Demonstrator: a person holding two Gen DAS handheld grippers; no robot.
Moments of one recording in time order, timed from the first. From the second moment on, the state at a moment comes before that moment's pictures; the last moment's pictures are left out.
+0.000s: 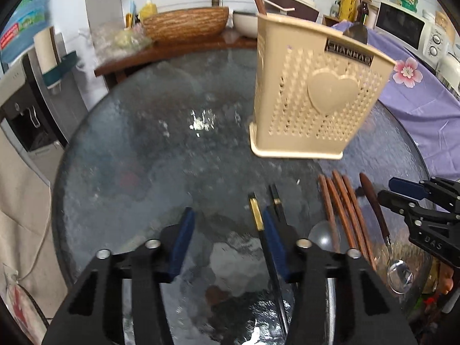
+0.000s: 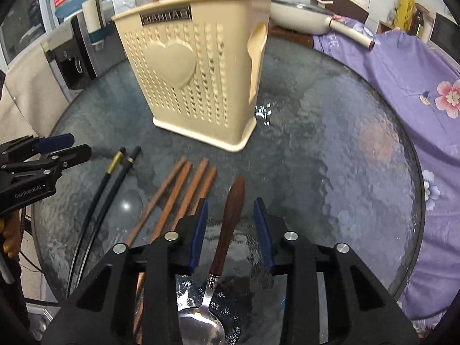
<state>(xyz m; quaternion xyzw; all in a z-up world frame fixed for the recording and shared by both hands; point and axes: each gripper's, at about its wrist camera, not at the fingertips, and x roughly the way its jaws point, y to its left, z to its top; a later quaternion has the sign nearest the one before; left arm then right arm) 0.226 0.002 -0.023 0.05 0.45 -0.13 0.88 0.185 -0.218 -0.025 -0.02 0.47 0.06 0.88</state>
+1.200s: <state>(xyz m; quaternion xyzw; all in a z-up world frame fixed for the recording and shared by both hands) 0.234 -0.043 -0.055 0.09 0.48 -0.14 0.86 0.206 -0.214 -0.045 0.00 0.49 0.04 0.87</state>
